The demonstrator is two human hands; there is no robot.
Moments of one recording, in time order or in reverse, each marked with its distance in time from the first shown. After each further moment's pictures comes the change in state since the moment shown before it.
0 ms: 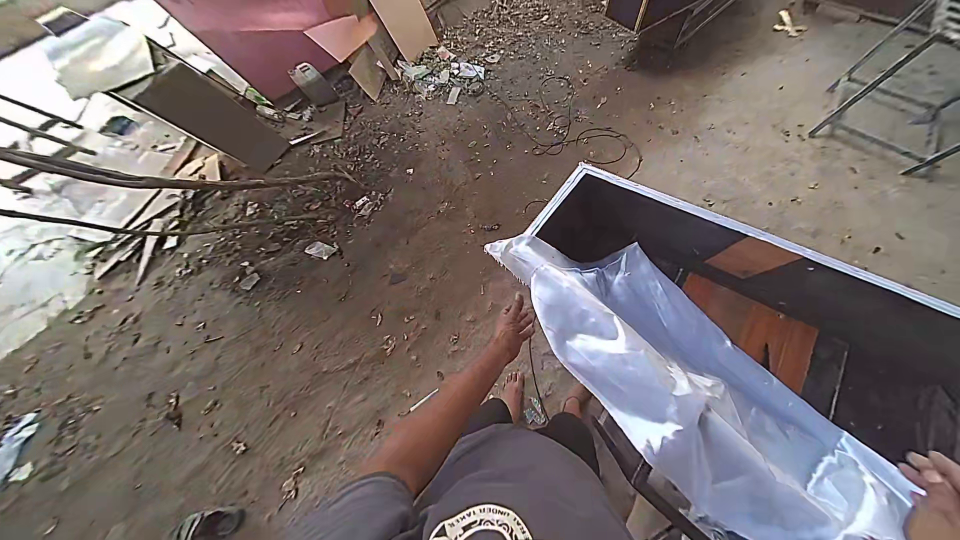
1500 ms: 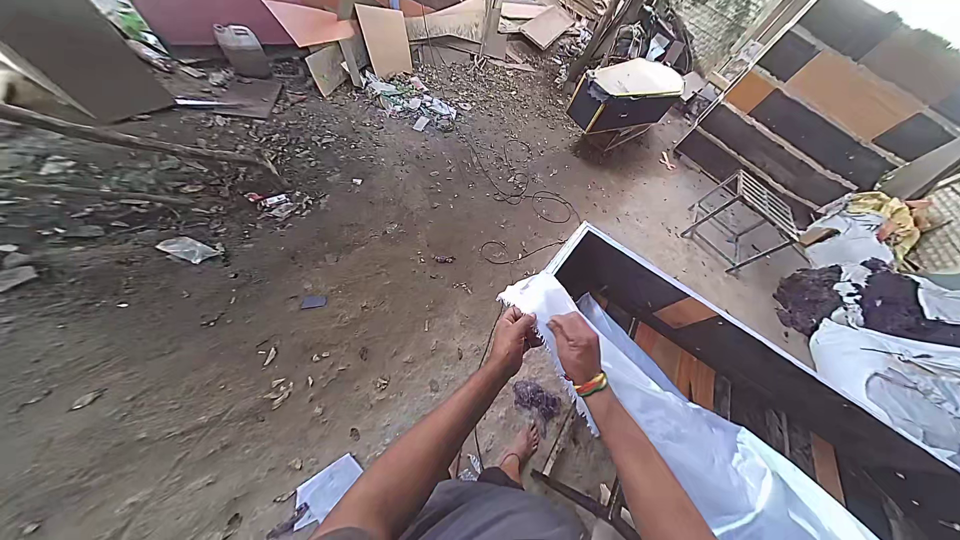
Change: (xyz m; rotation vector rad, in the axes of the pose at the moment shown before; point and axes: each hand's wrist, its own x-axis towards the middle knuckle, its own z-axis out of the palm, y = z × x) left_hand -0.055 0.092 -0.042 -0.298 -0.428 0.204; right_hand -0.150 -0.342 0.293 0.240 -0.165 -0.942
